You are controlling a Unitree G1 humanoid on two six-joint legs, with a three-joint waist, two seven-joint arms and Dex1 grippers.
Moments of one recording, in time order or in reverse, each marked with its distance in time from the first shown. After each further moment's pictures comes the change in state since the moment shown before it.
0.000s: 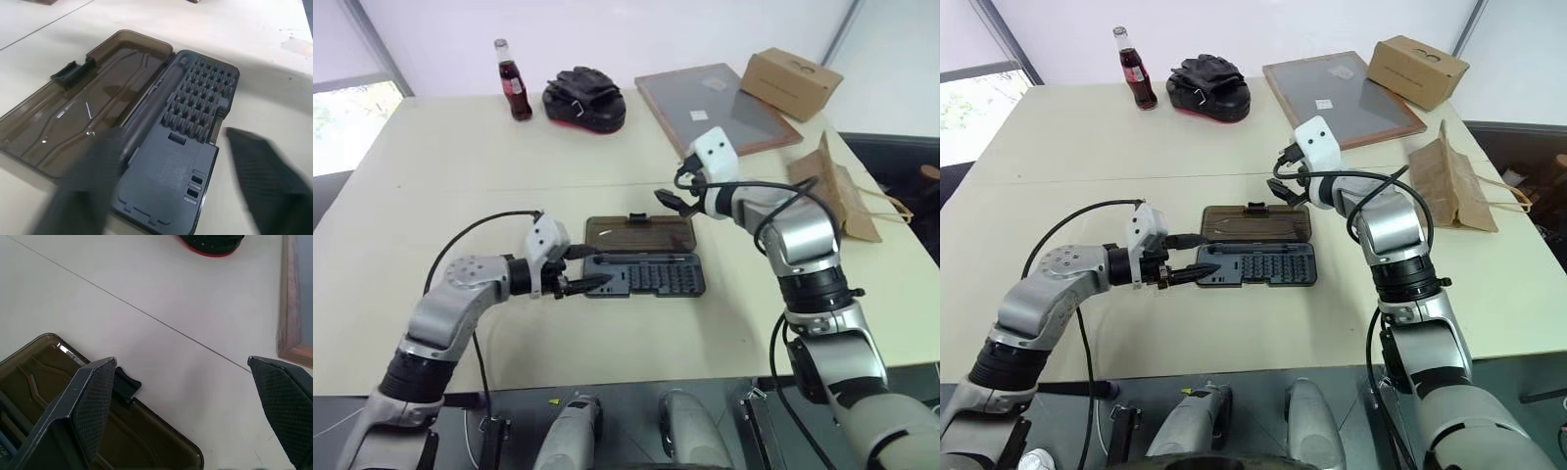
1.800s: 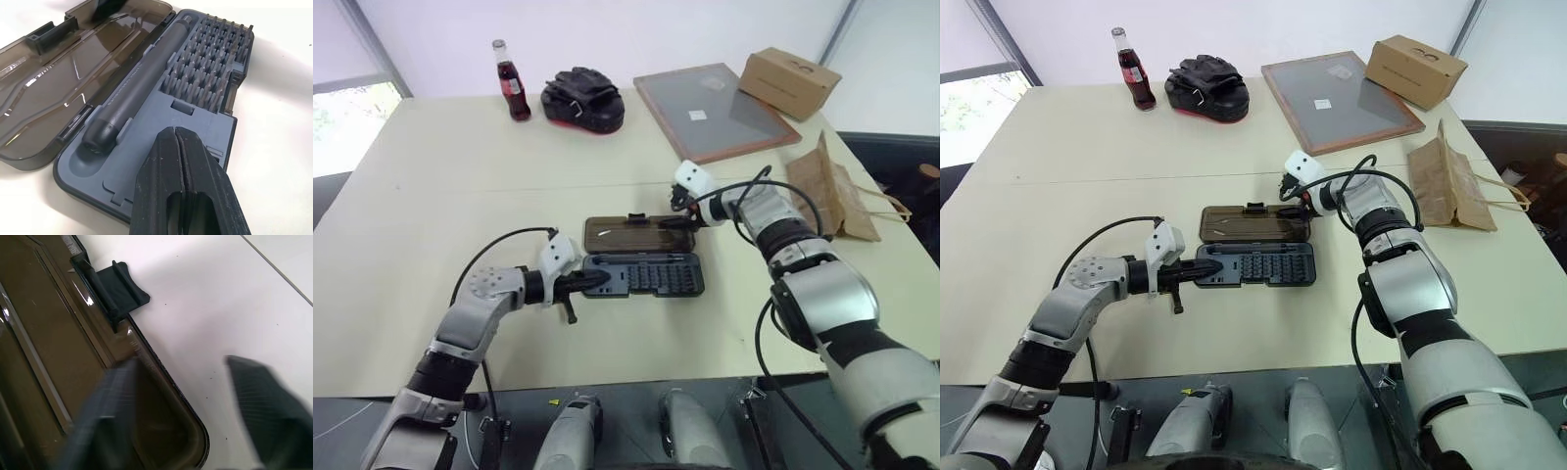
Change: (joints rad) left arm 0.007 -0.082 -0.072 0.187 0.131 -0.162 -0.037; right arm -0.379 0.057 0.131 1.184 -0.289 -0.728 0.418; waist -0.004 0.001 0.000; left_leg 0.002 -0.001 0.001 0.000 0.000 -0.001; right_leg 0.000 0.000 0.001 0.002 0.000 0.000
